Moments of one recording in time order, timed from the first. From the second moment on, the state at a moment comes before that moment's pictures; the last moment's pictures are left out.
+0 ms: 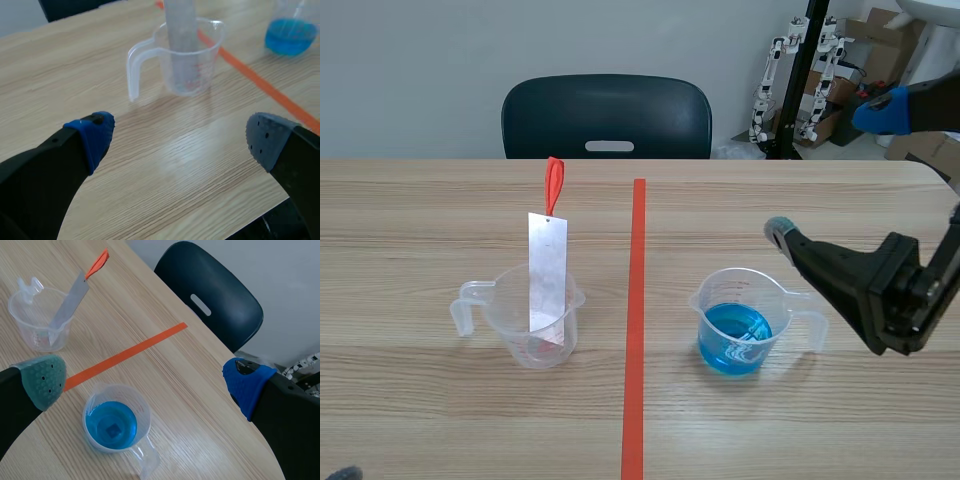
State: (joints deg) left arm 55.8 -23.8 -14.2 88.0 1.0 -26.0 -51.9; right arm -41.0 60.1 5.0 125.8 21.1 9.5 6.9
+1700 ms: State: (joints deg) left arm 25.5 -11.2 -8.3 41.6 17.1 -17.6 -89.0; right arm 3.3 54.0 -41.7 106.8 23.8 11.2 1.0
